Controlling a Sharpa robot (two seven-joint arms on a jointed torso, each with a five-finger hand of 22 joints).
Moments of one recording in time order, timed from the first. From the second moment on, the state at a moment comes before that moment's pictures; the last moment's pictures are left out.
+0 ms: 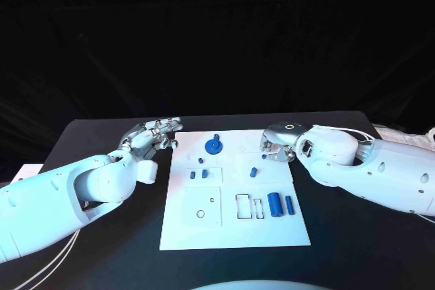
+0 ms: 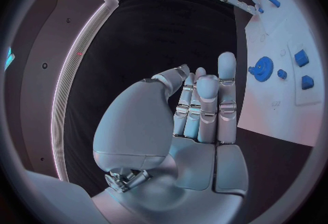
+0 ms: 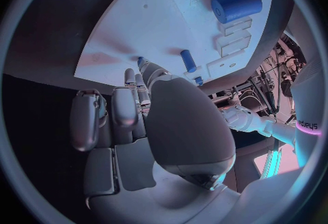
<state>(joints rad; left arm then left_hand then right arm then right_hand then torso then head) 1.12 -0.82 -0.01 1.51 0.18 -0.27 0.38 1.35 -0.12 0.49 0.02 0.11 1.05 0.17 0.12 0.08 1.15 0.10 0.19 0.08 1.28 0.01 1.11 0.66 0.17 1.19 0.12 0.64 0.92 1.13 -0.93 0.03 1.61 -1.85 -0.06 -0.30 1.53 -0.14 0.31 0.21 0.14 1.10 0.11 0.07 0.09 1.12 0.06 0.09 0.11 1.47 -0.02 1.18 1.10 0.07 1.40 0.08 1.37 1.25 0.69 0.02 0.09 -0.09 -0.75</state>
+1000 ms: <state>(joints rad) 1.12 -0.83 -0.01 1.53 0.20 -0.27 0.39 1.35 -0.12 0.47 0.01 0.11 1.05 0.17 0.12 0.08 1.15 0.10 0.20 0.08 1.28 0.01 1.11 0.66 0.17 1.19 0.12 0.63 0.91 1.11 -0.90 0.03 1.57 -1.85 -0.04 -0.29 1.51 -0.12 0.38 0.17 0.13 1.16 0.10 0.08 0.10 1.20 0.05 0.09 0.07 1.47 -0.02 1.18 1.09 0.07 1.41 0.08 1.37 1.26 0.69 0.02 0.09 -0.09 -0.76</state>
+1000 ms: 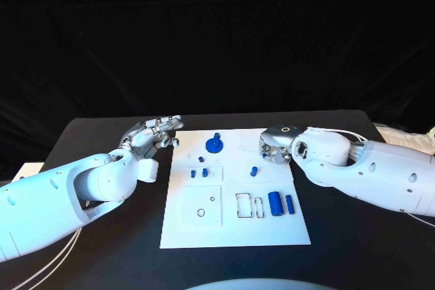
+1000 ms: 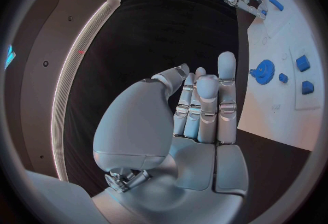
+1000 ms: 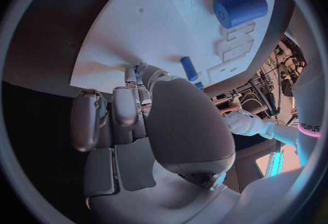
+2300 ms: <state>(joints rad) 1.12 -0.82 -0.01 1.52 0.17 -0.26 0.34 1.37 -0.11 0.46 -0.01 0.11 1.04 0.17 0.13 0.08 1.13 0.10 0.22 0.08 1.28 0.01 1.11 0.64 0.17 1.20 0.12 0.61 0.90 1.12 -0.95 0.04 1.76 -1.80 -0.18 -0.29 1.49 -0.10 0.49 0.10 0.07 1.17 0.11 0.06 0.12 1.23 0.06 0.07 0.07 1.47 -0.02 1.18 1.07 0.07 1.42 0.08 1.39 1.29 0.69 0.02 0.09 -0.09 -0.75</state>
